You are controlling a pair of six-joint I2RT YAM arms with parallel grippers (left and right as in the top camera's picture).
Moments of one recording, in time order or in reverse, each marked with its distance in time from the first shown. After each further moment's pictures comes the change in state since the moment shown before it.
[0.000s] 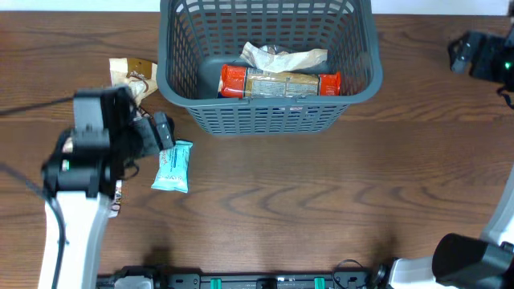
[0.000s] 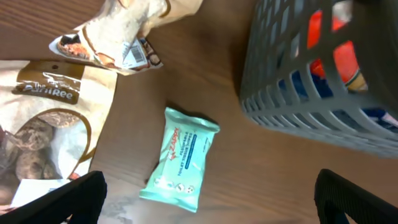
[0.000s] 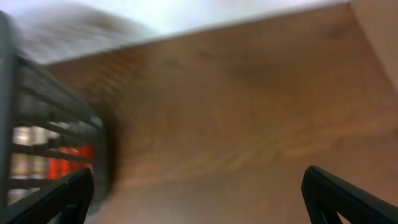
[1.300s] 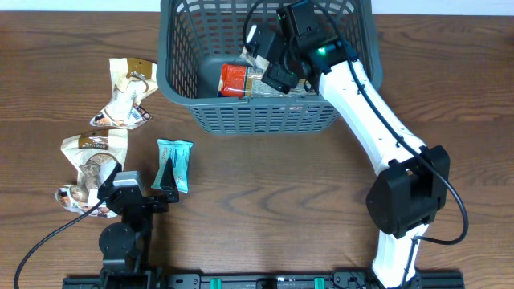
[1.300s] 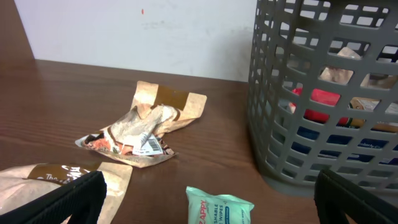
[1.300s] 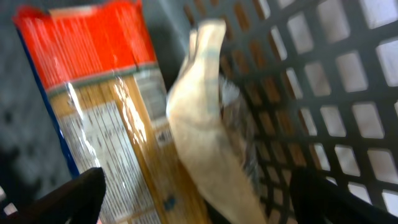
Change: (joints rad) left arm 0.001 -1.159 -1.158 0.855 -0.090 0.181; right arm 0.855 0.402 0.036 0.295 0.196 -0.661
